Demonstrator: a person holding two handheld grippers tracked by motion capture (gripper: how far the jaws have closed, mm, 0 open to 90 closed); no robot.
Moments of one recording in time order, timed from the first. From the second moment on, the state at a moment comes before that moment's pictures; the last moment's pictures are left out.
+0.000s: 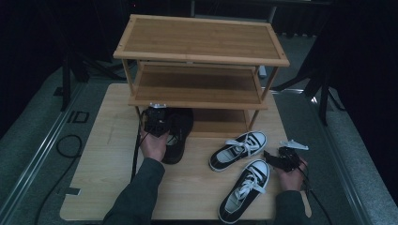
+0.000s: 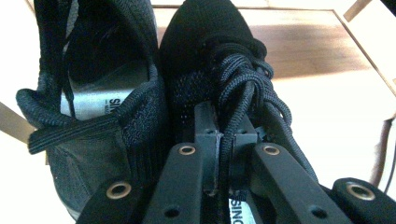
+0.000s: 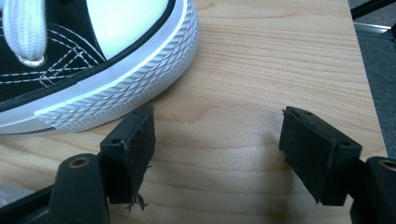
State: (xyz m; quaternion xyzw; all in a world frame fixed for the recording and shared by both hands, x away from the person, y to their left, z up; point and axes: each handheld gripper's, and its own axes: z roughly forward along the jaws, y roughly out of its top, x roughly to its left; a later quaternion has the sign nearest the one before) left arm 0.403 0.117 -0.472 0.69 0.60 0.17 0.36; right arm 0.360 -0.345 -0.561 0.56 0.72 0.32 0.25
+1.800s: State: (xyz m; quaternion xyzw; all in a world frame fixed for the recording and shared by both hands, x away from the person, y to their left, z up) left arm 0.334 0.176 -0.460 0.73 0.52 0.17 0.40; right arm 0.360 -0.345 -0.561 0.56 0.72 0.32 0.25
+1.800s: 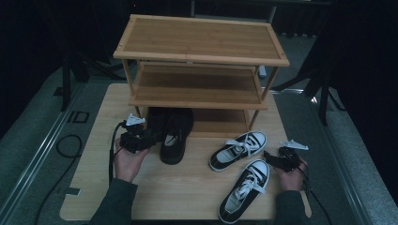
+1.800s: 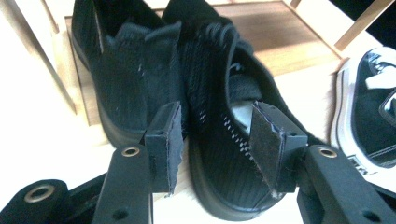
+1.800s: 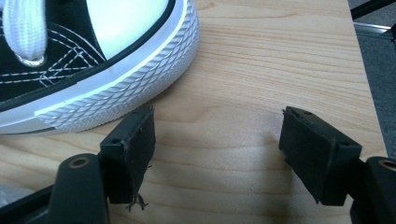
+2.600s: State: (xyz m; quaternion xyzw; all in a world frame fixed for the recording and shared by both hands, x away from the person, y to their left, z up) left arm 0.314 0.176 -0.500 0.77 0.51 0.14 0.35; right arm 0.359 -0.345 -0.561 0.56 0.72 0.32 0.25
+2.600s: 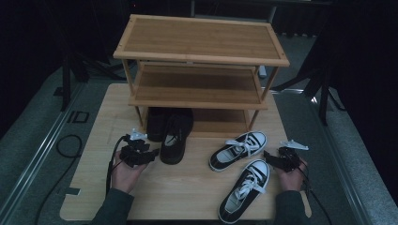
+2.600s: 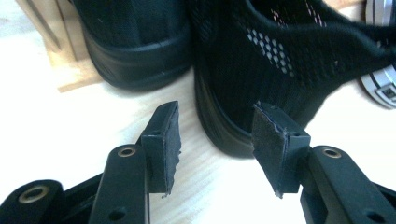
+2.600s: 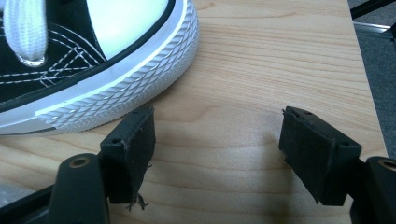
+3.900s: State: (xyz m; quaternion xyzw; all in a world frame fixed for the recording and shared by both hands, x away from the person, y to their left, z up) left arm 0.310 0.116 -0.521 0.84 0.44 0.10 0.30; right arm 0.359 -0.345 -0.561 0.56 0.72 0.32 0.25
